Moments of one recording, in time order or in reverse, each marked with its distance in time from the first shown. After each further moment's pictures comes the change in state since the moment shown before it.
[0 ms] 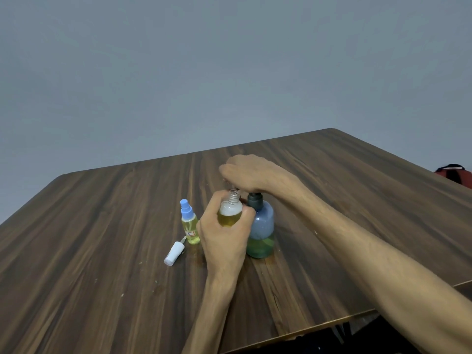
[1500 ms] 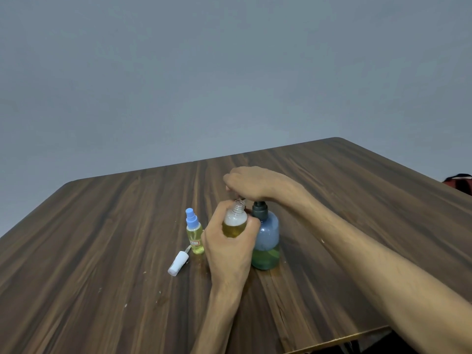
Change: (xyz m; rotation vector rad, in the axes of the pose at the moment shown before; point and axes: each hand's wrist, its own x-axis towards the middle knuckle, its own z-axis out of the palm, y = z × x) left_hand 0.001 -0.003 -0.001 -0.004 -0.006 -0.006; right_hand 0.001 -0.002 -0.001 -0.058 -0.027 0.021
